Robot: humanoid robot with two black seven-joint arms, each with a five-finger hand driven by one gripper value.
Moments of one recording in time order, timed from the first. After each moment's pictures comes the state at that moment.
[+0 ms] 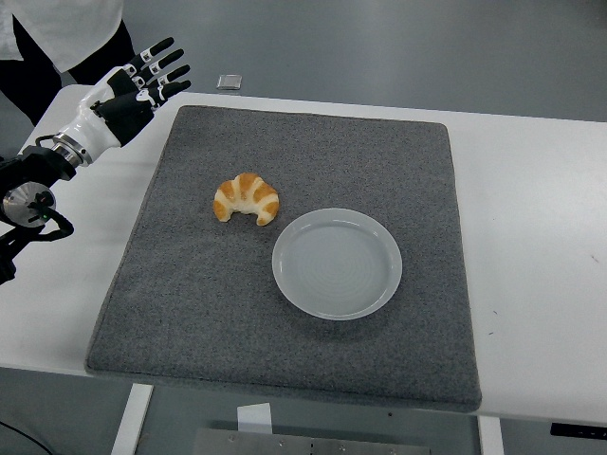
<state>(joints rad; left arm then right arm) -0.82 0.53 -0.50 -0.72 0.01 -0.50 -0.39 0.08 0.00 -0.16 0.12 0.08 -0.11 -0.03</state>
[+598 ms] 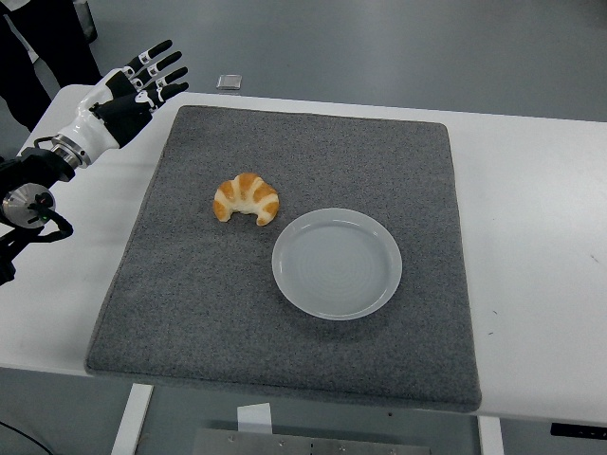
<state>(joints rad) -0.82 0.53 -0.50 -0.71 0.01 -0.49 -0.39 0.08 0.00 -0.16 0.12 0.08 -0.11 -0.03</state>
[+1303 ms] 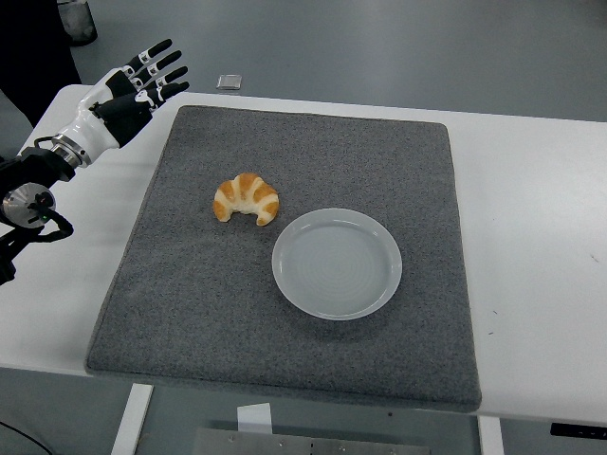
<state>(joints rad) -0.82 0.53 -0.50 -0.71 0.01 -0.49 -0.39 0.08 0.00 -0.16 0.12 0.08 -0.11 -0.03</state>
